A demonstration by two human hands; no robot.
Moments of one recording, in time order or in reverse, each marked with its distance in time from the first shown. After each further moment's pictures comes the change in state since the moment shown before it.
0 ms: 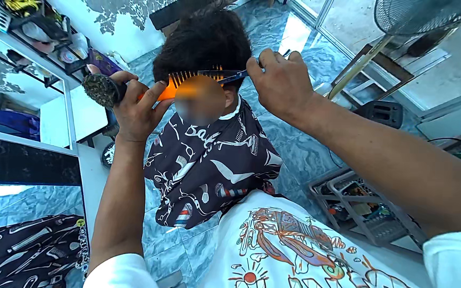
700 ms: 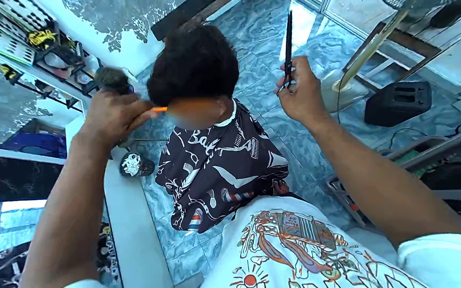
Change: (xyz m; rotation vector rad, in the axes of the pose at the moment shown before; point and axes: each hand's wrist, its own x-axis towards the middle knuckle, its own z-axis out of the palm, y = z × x) left_hand 0.071 -0.033 -0.048 -0.126 -0.699 0.231; right_hand -0.053 0.062 0.066 0.920 0.107 0.592
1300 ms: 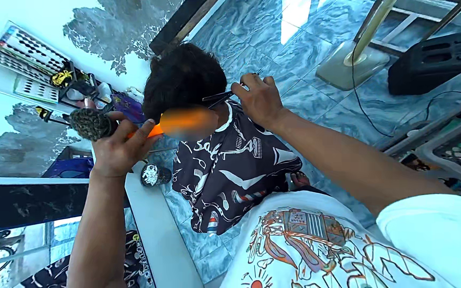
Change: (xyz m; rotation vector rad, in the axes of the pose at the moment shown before) left_hand 0.005 0.033 -0.005 0.252 0.285 0.048; right_hand 0.015 -0.007 0.068 -0.505 0.068 -0.428
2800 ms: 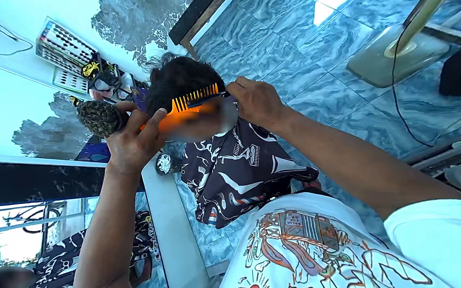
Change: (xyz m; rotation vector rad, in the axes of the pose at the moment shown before) left_hand 0.087 0.048 -0.008 0.126 -0.022 -0.067; right_hand 0.026 0.023 -0.025 0.312 -0.103 -0.079
